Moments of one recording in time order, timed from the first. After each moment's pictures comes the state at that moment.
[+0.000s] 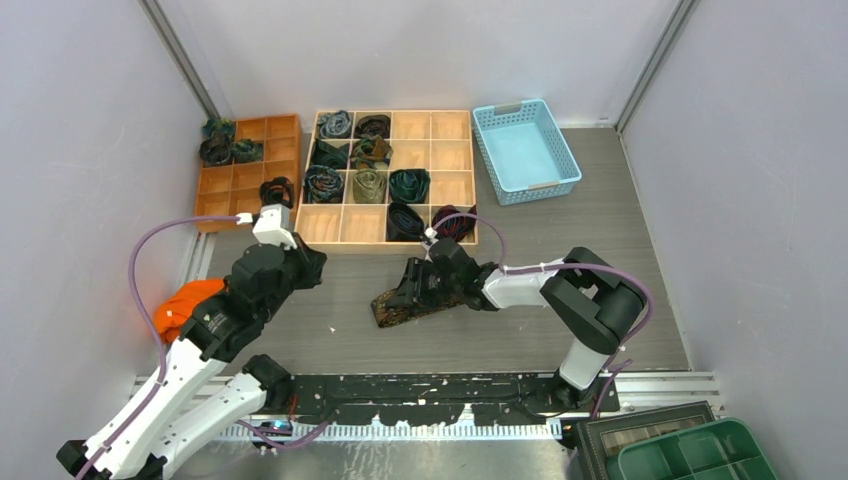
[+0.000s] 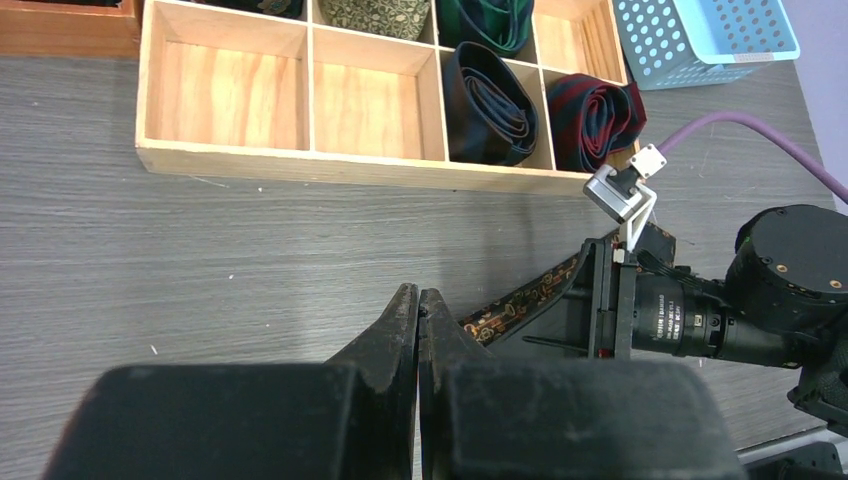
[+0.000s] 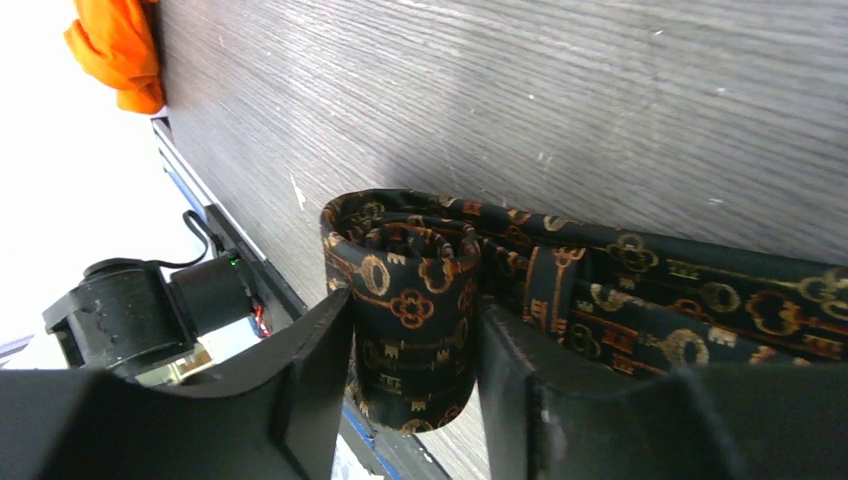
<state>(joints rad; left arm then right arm) -0.62 0.62 0.77 -0.58 -0.33 -0.55 0.85 1.69 0.72 0.31 -0.35 0.99</state>
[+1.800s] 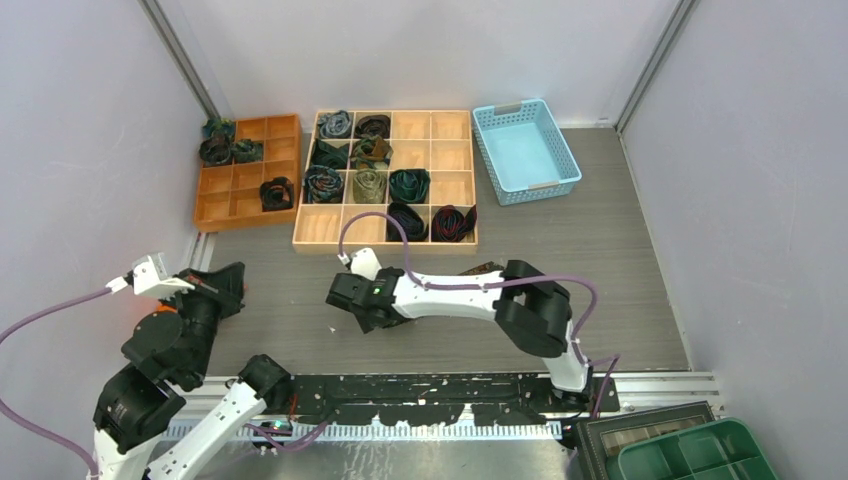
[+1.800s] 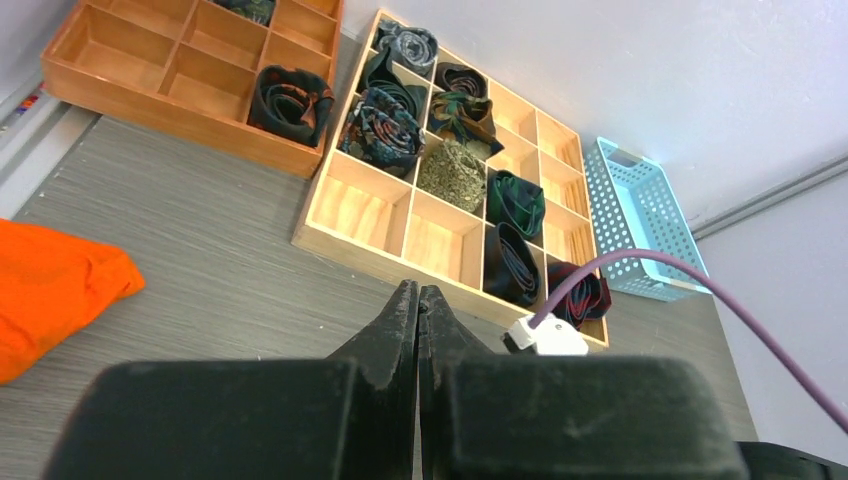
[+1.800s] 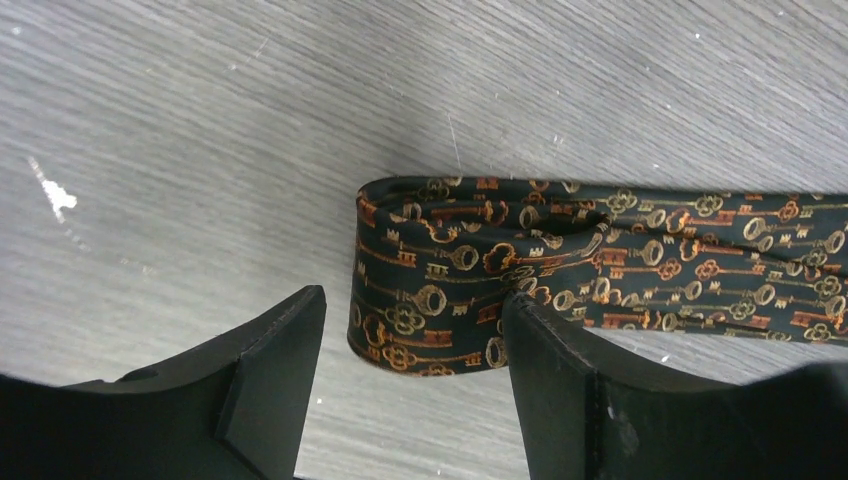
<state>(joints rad) -0.62 0.22 0.94 -0.85 -0.66 -0.62 1.27 1.97 1.49 -0.74 0.46 0.71</state>
